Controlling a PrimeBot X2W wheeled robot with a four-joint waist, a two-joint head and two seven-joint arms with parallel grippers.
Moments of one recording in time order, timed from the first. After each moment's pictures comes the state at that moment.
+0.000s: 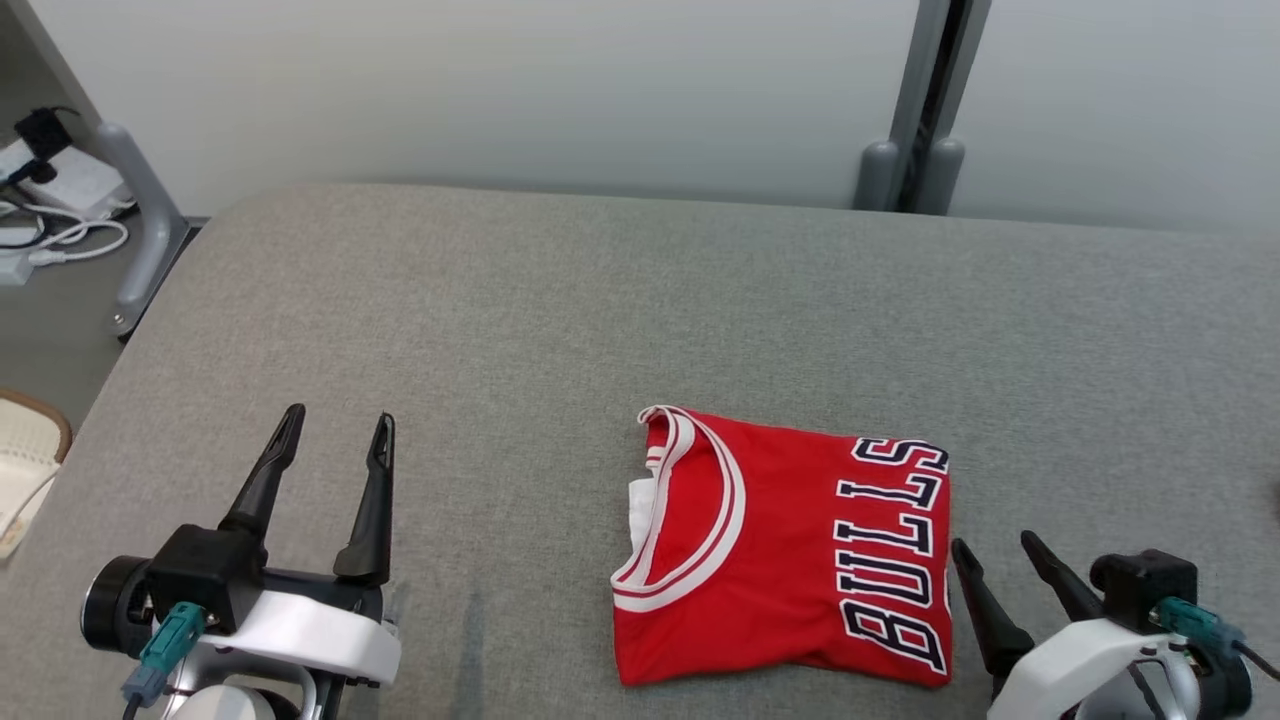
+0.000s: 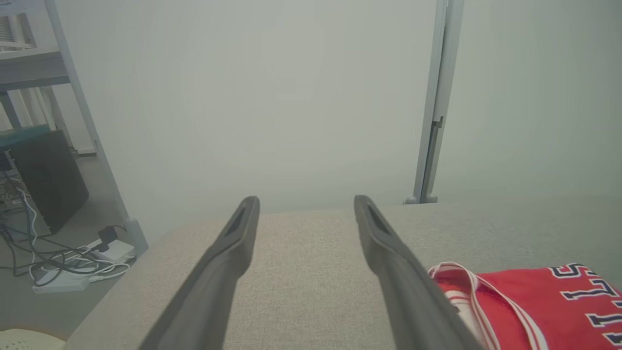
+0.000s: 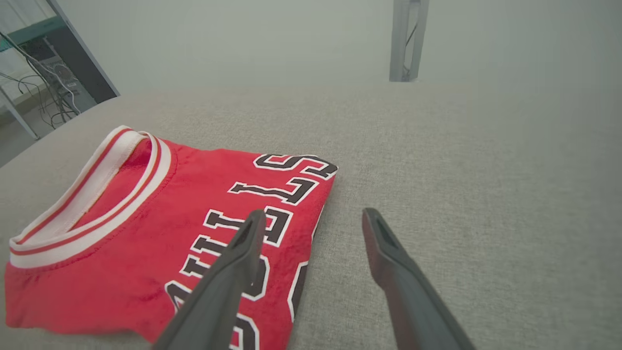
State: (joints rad) left arm -0.07 0.34 -0.30 -0.02 -0.40 0.18 -0.17; right arm -0.01 -0.10 0.06 0.20 0.25 0.13 0.04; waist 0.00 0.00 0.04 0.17
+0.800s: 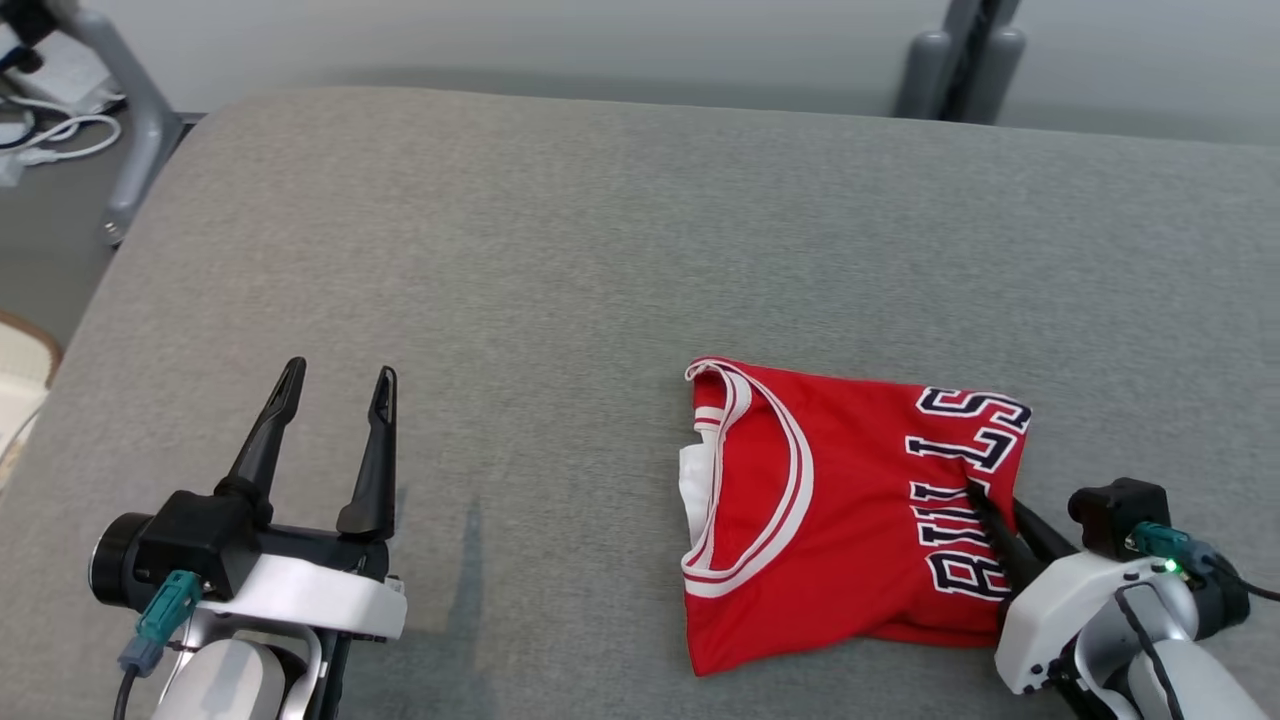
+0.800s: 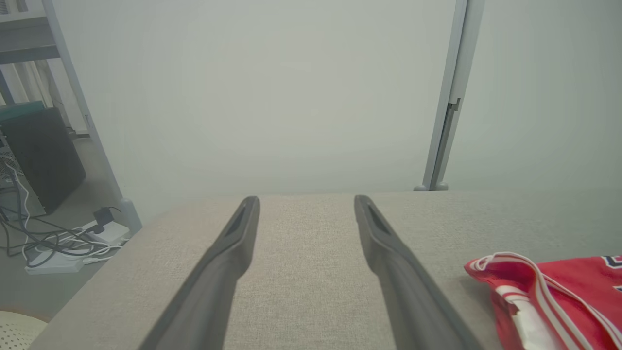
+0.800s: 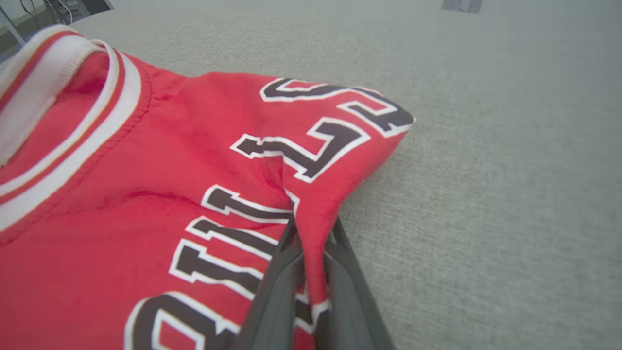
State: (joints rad) left arm -0.16 0.29 -0.29 0.06 -0.40 0.13 -0.26; right arm -0.22 -0.22 0.24 0.42 0.31 0.13 0.01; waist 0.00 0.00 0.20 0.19
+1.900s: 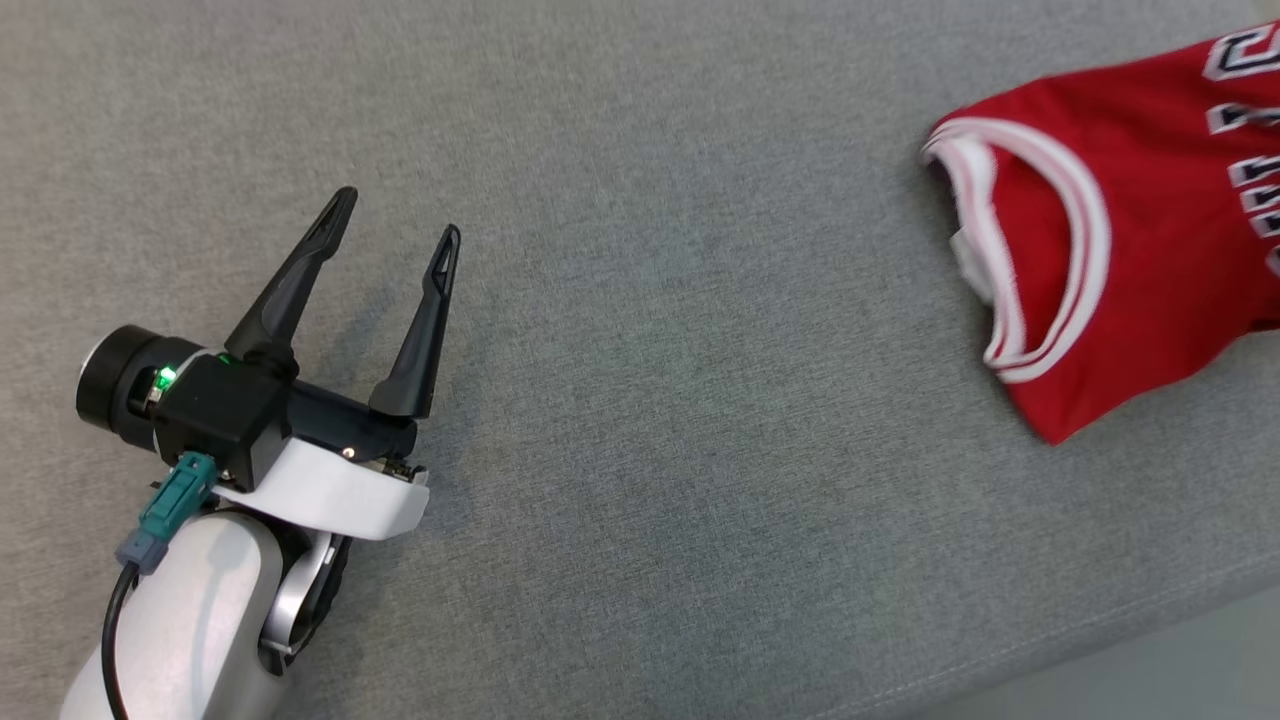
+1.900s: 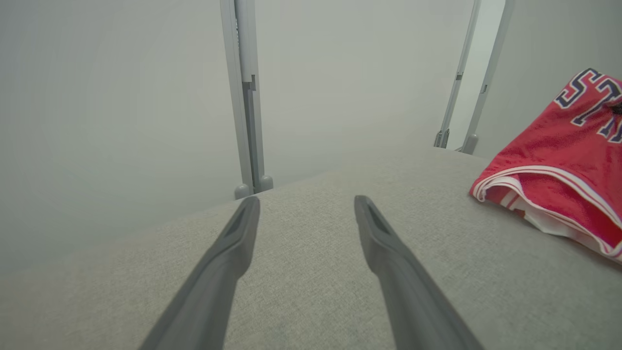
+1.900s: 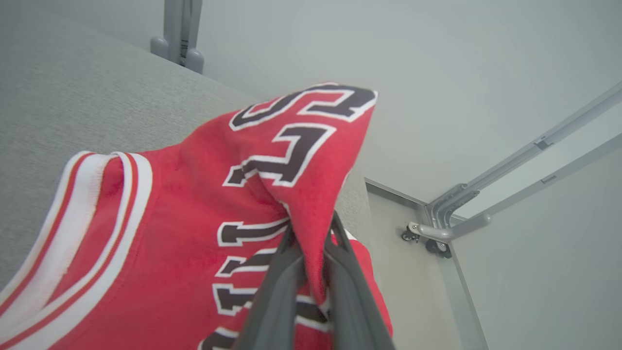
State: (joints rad) left arm -0.37 0.36 -0.37 -0.06 -0.32 0.08 -0.17; right arm -0.53 -0.68 0.22 0.27 0.34 0.13 0.00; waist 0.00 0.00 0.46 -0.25
